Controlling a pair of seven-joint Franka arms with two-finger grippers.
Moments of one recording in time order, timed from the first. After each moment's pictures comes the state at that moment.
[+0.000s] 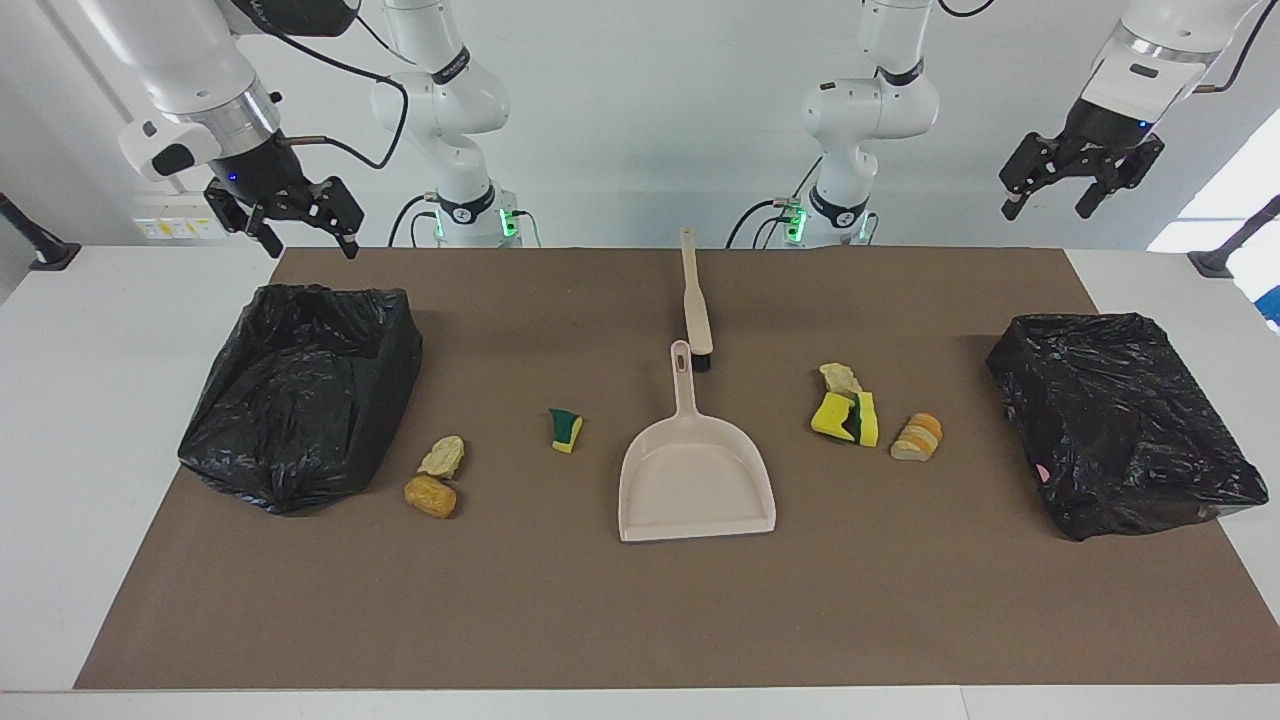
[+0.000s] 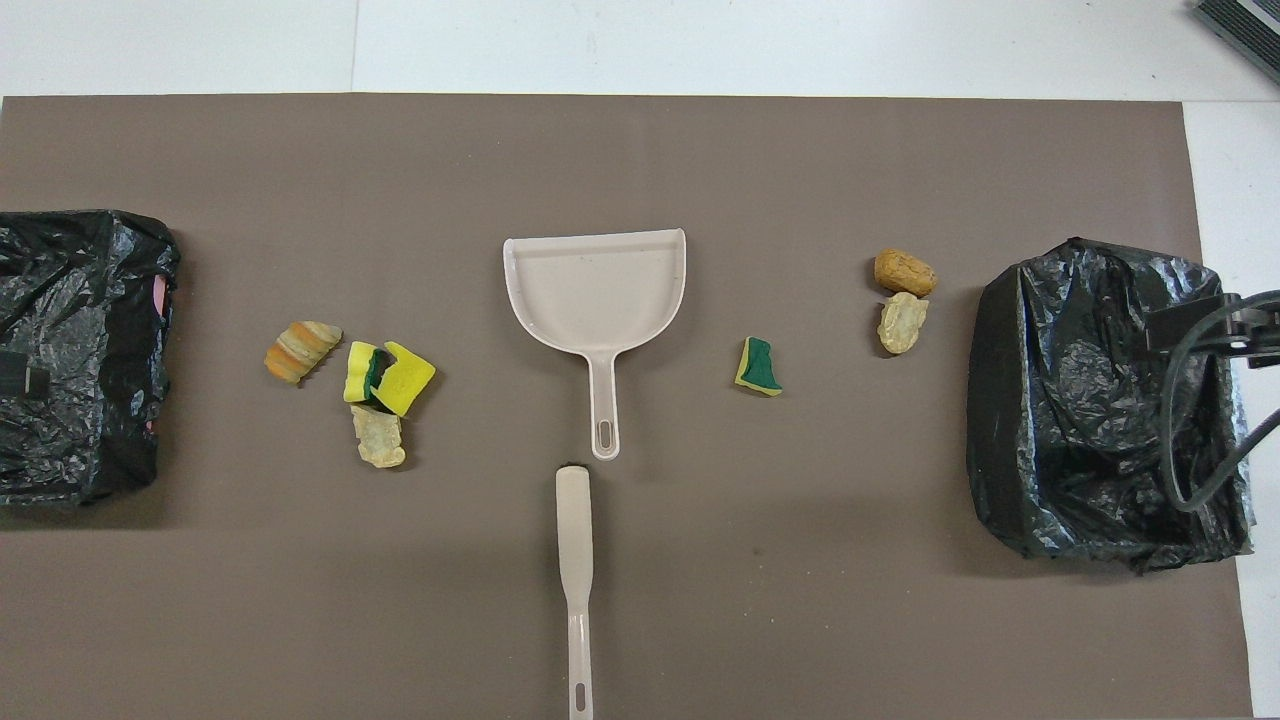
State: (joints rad) left arm -0.03 -0.15 0.03 -1.59 -0.01 1.48 0.01; right arm 0.01 -0.03 -0.07 -1.57 0.04 1.51 0.01
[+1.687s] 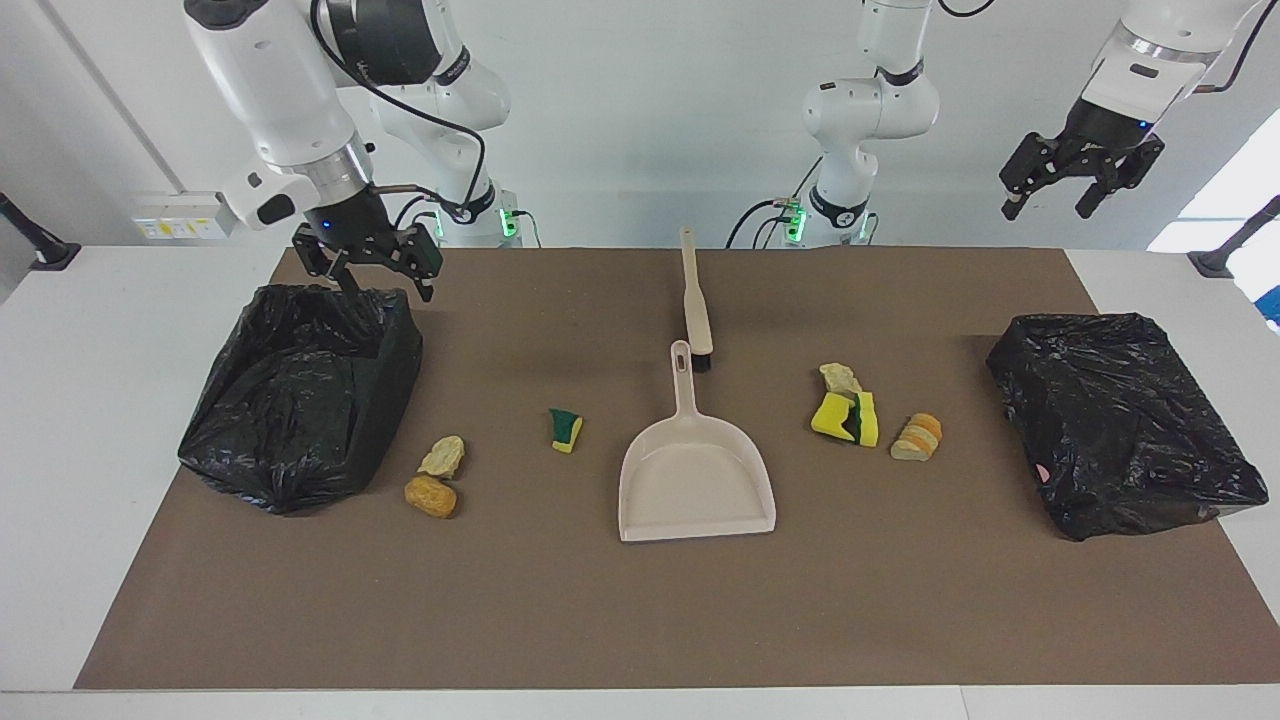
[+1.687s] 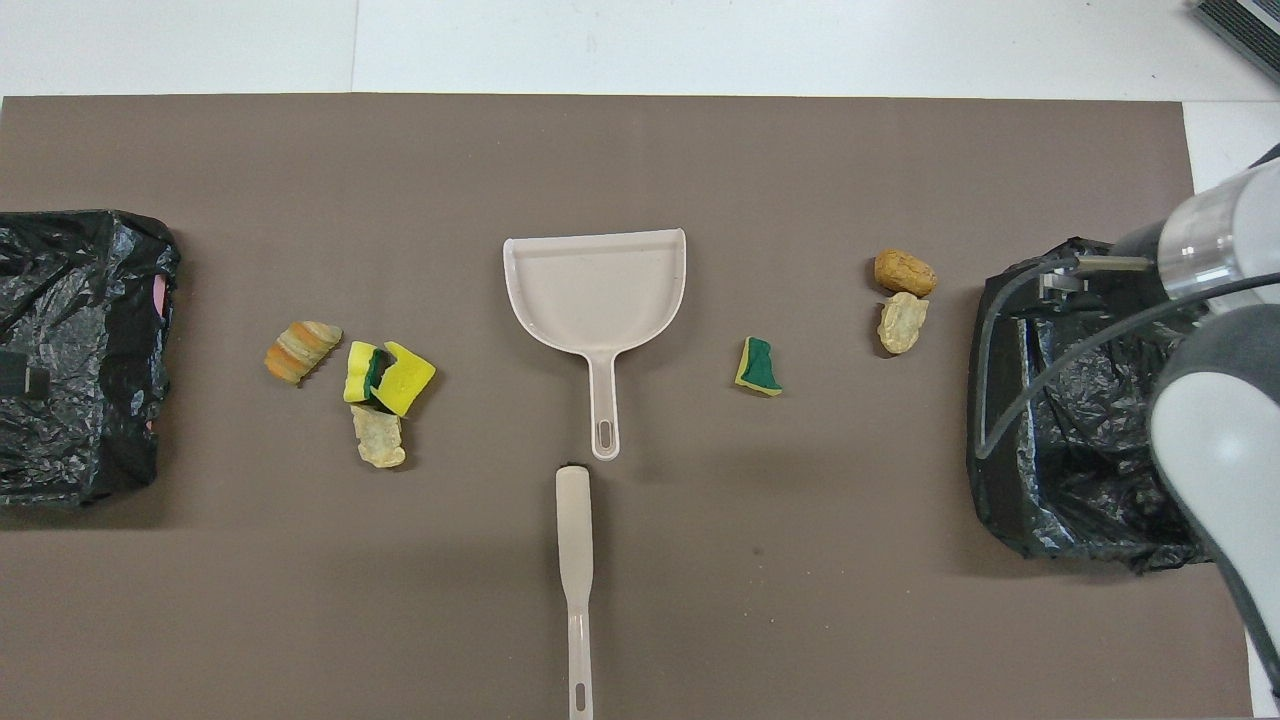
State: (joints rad) left arm -0.03 -0.15 0.03 -1.59 -0.01 1.48 0.01; right arm 0.16 0.03 -0.06 -1.63 0.06 1.71 0.20
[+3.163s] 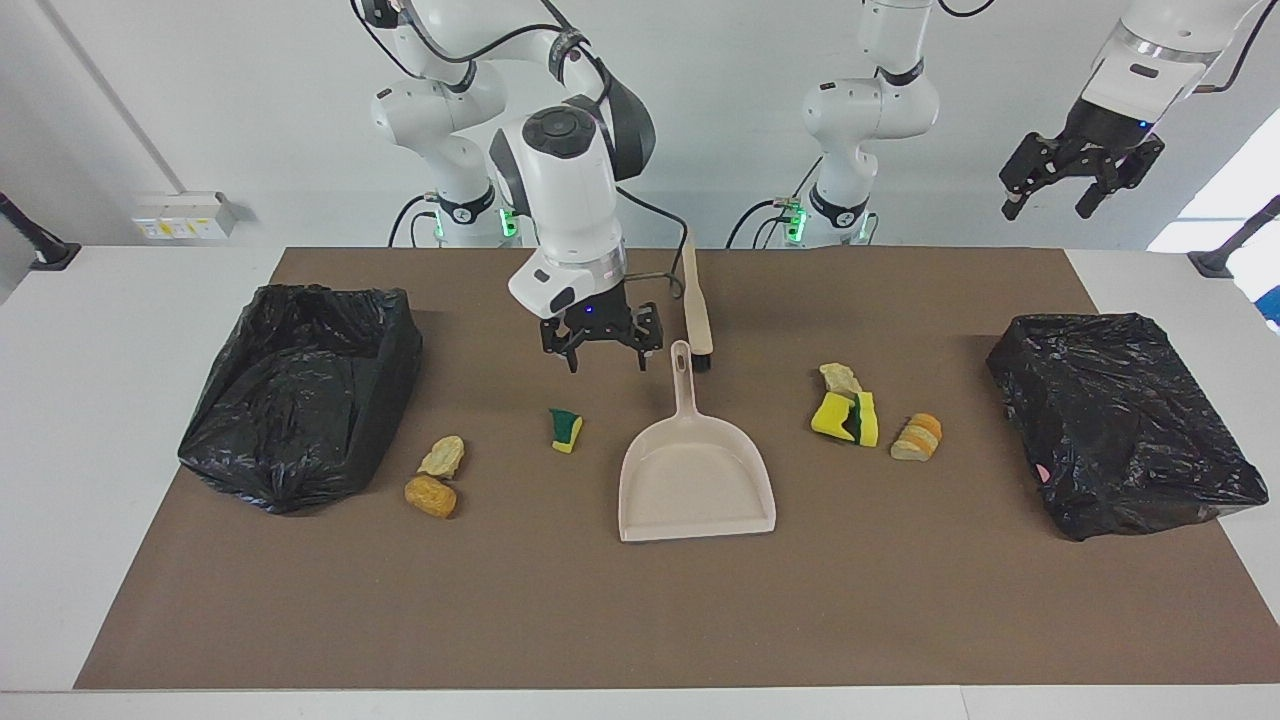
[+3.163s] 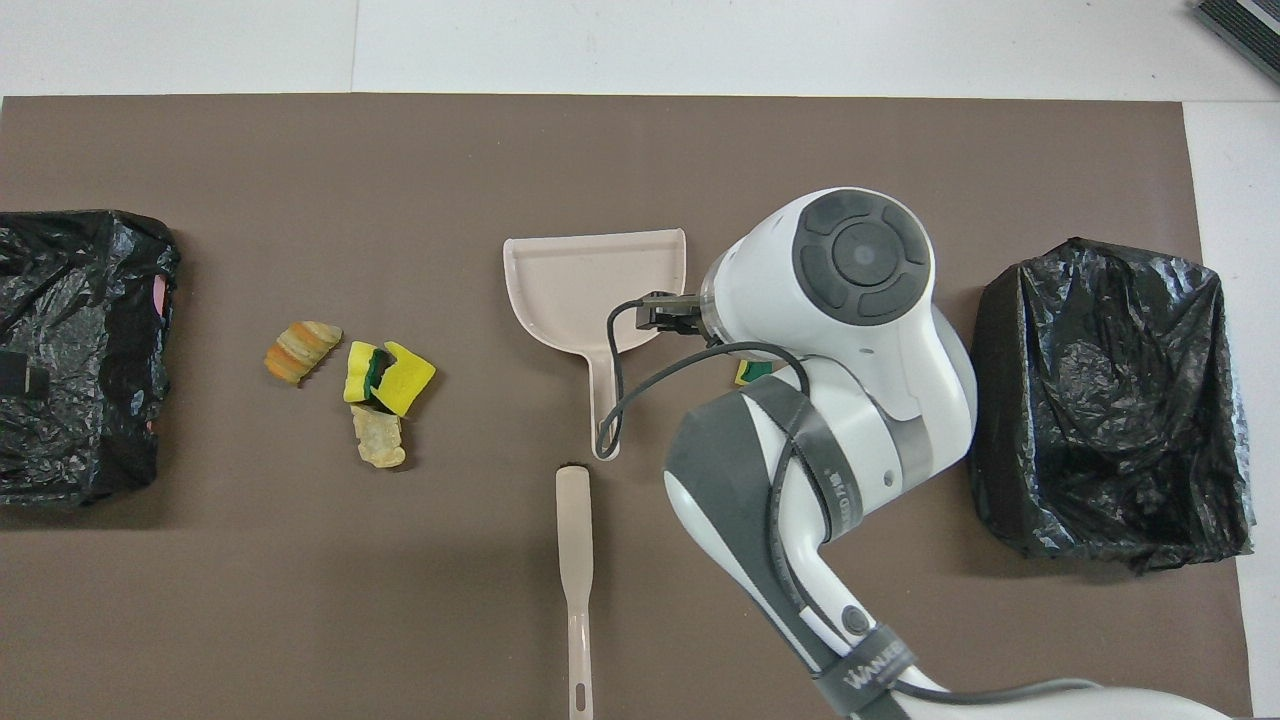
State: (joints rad) left arm -0.03 -0.15 0.03 -1.59 -0.01 1.48 0.01; right arm 0.54 0.27 -0.05 -1.63 0.06 2.05 0.52
